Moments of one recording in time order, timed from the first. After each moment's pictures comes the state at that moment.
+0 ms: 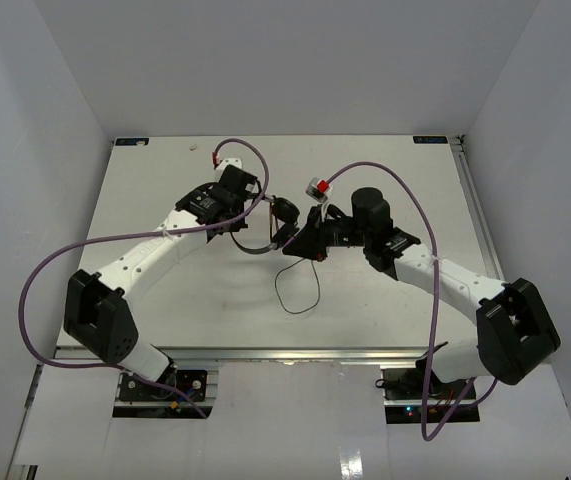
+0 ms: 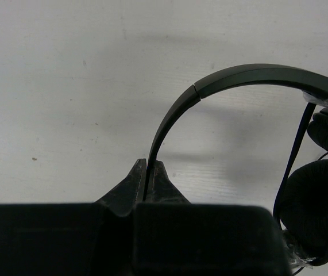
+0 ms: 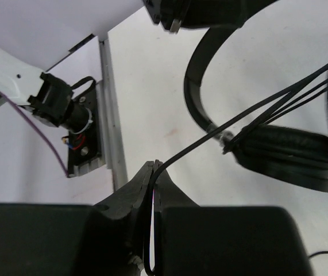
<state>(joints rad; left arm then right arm) -0.59 1.51 1.33 -0.73 -0.48 -0.46 0.64 1.38 0.87 0.24 -0.82 0.27</state>
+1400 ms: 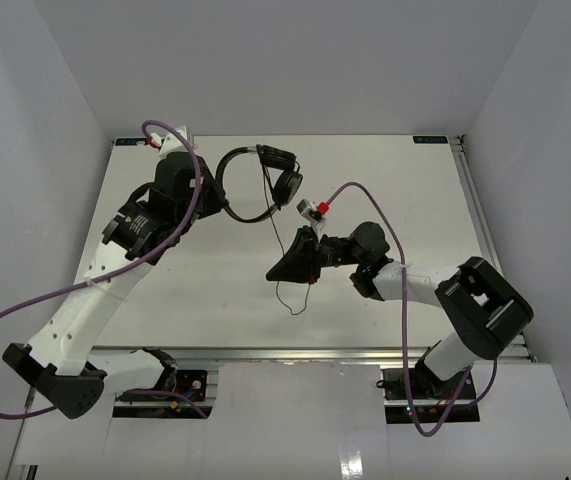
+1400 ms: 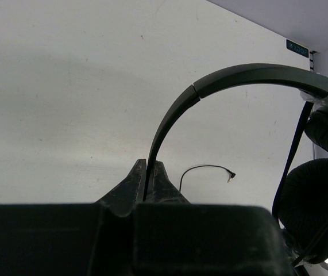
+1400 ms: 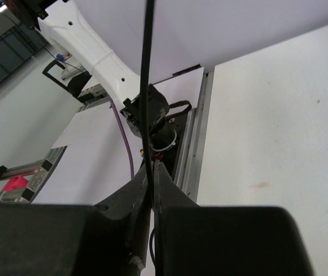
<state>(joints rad) -0.58 1.19 1.47 -0.77 -0.38 -0.67 0.75 1.55 0.66 1.19 -1.02 0.73</state>
